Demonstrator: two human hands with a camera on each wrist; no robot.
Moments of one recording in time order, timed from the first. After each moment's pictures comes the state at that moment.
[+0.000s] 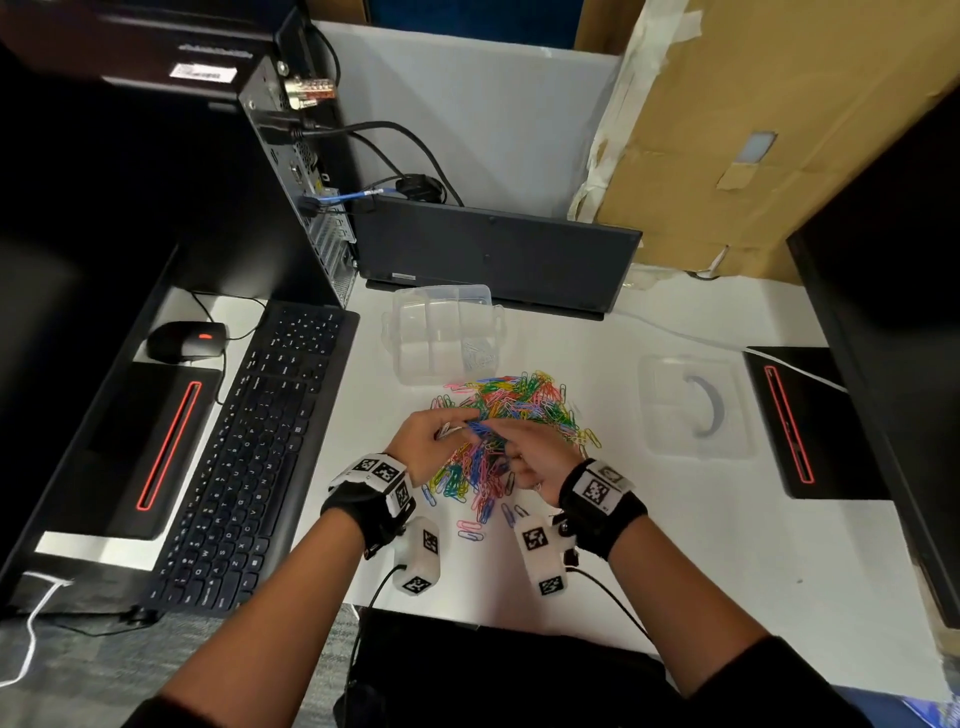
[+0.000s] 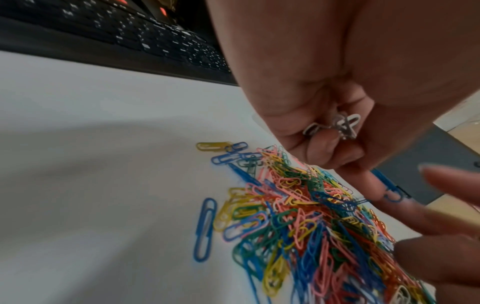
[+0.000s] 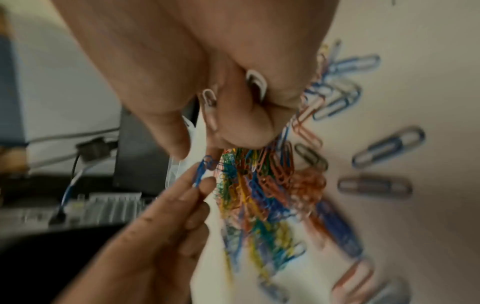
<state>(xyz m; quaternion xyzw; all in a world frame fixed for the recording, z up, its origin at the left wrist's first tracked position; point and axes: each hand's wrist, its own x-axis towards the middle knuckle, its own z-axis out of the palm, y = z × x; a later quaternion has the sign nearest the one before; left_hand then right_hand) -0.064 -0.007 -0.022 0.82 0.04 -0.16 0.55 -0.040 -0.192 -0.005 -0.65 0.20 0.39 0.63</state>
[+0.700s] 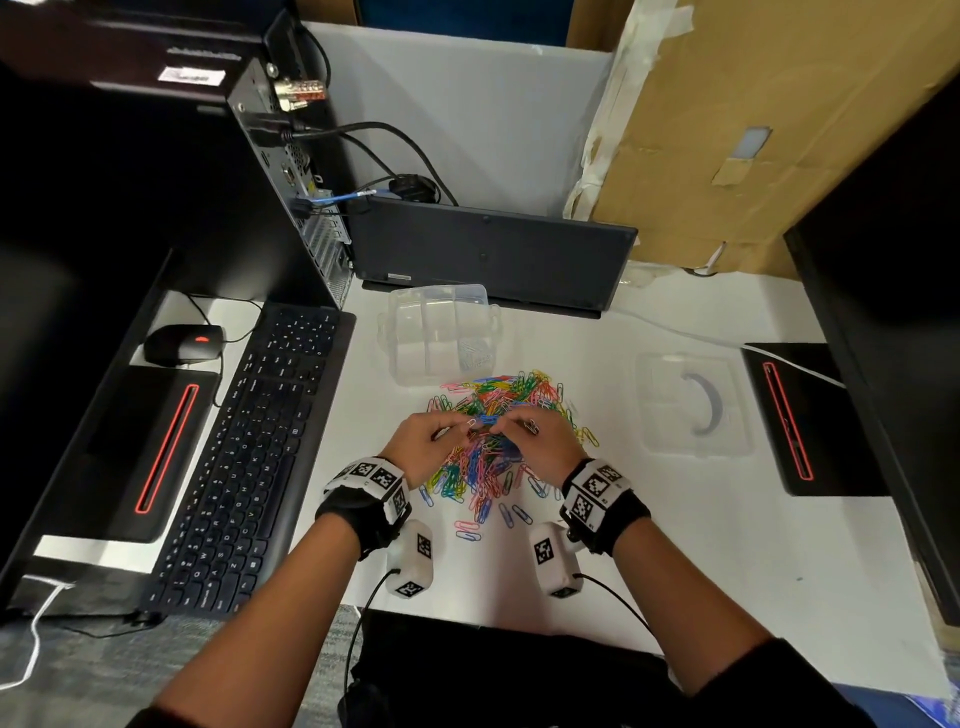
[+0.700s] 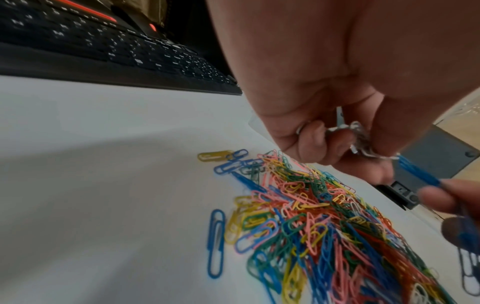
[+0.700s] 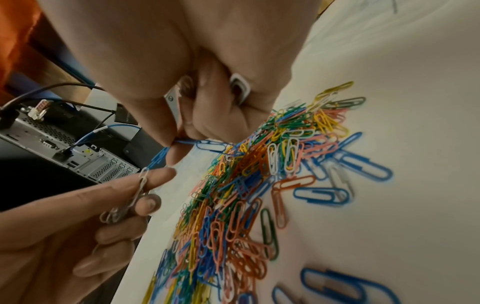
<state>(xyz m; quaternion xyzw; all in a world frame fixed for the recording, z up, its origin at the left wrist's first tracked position) -0.065 -0.006 -0.018 0.83 0.03 -0.16 0.54 -0.032 -0.205 -0.019 -0.84 -0.06 0.19 0.51</state>
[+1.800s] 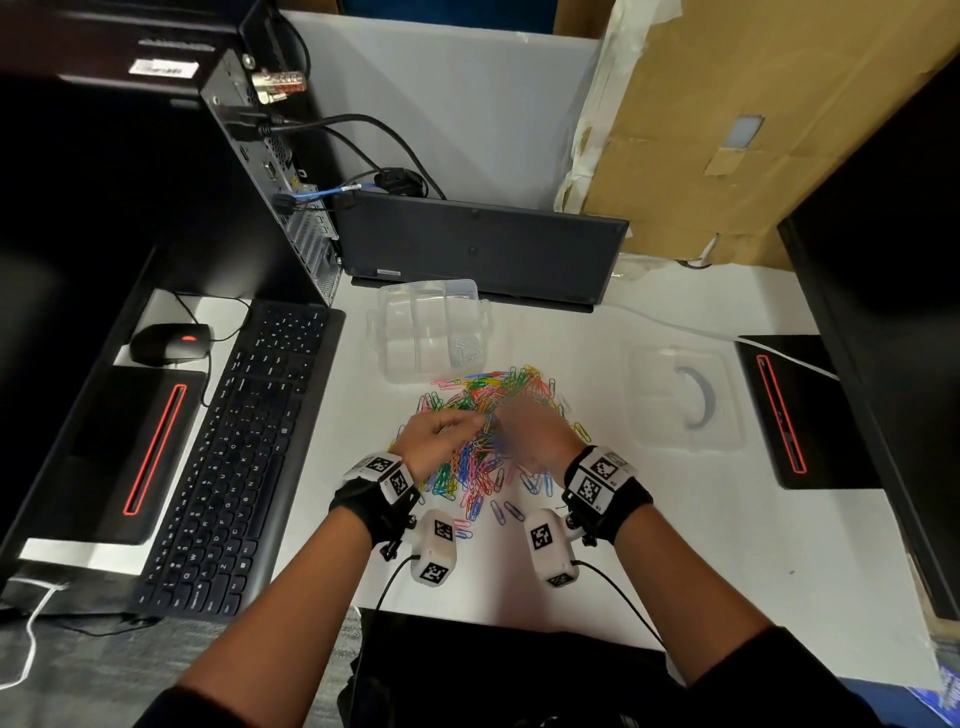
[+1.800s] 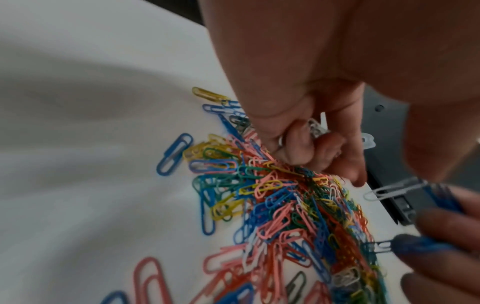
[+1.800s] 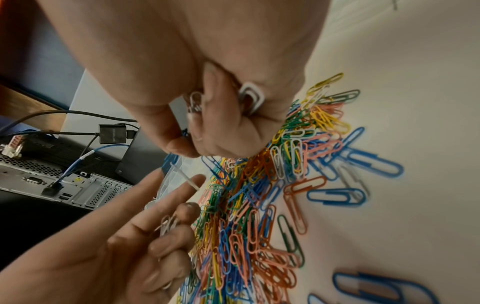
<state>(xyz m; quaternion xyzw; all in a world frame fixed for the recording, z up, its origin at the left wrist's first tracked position) -0.059 -0.034 -0.018 0.72 0.17 -0.21 0.64 -0.026 -0.210 0.003 -0.76 0.08 0.35 0.55</state>
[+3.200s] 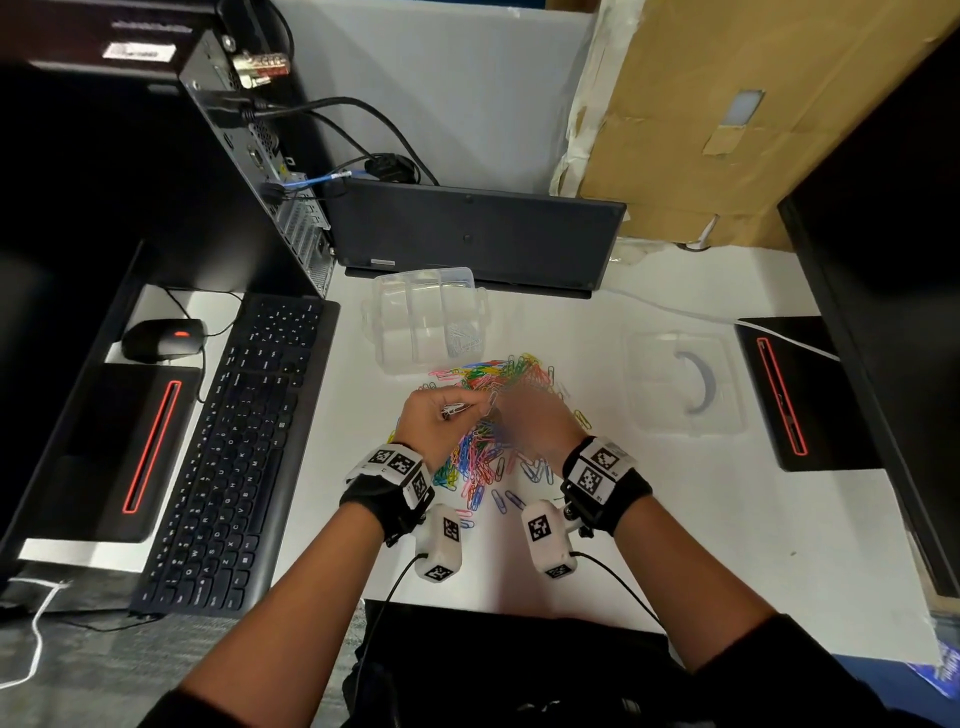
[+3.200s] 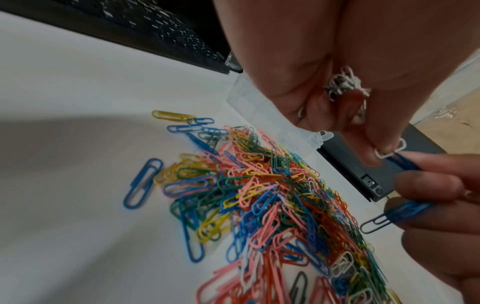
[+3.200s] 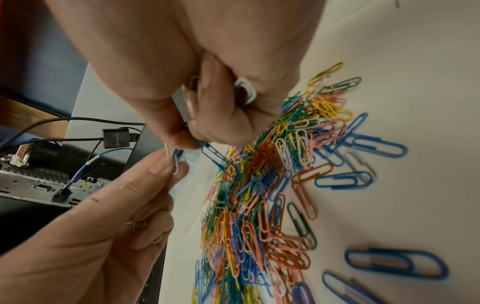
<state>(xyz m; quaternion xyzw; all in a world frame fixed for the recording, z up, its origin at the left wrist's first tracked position) -0.060 -0.045 -0.006 0.76 0.09 -0.06 0.64 -0.030 -0.209 -0.002 -0.77 0.08 0.28 0.57</state>
